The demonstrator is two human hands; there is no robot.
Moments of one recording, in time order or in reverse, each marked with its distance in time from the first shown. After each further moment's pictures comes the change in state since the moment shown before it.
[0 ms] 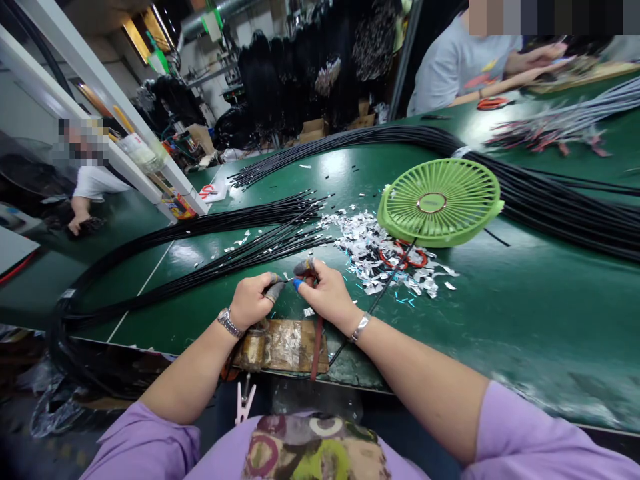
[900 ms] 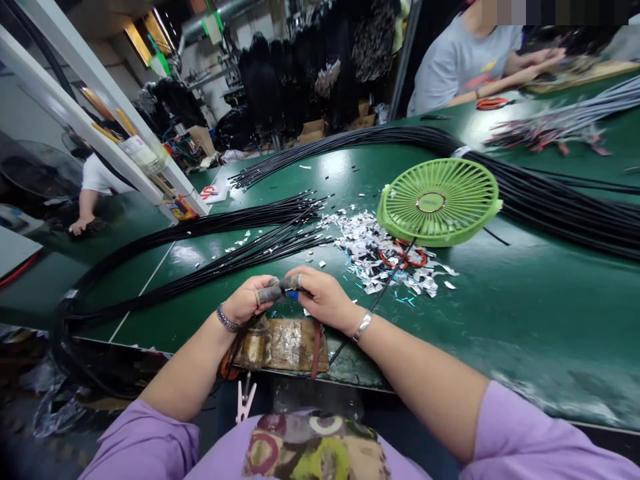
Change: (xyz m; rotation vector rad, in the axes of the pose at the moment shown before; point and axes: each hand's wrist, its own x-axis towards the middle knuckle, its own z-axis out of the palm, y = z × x) left_hand 0.007 0.000 -0.009 -1.166 -0.463 -0.369; right_hand 0.000 0.005 -0.009 -0.052 -0.257 -0.520
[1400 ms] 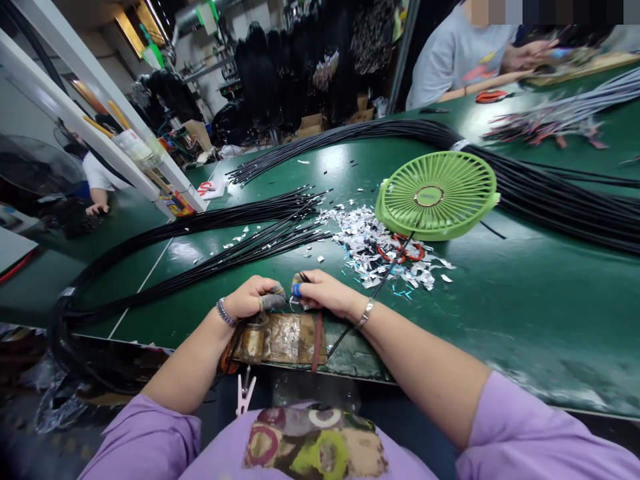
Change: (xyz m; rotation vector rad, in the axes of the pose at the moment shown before) left_hand 0.000 0.004 -0.006 0.438 -0.156 0.181; right_hand 0.005 -0.006 -0.002 0.630 -0.229 0.824
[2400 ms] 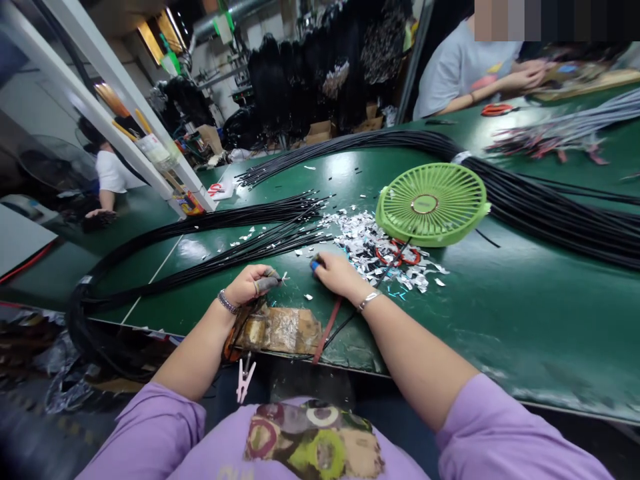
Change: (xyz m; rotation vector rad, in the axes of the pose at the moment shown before) left_hand -0.001 -0.013 -0.004 -0.254 0.266 -0.085; right_hand 0.015 -0.001 -0.037 -0.785 0.462 -0.110
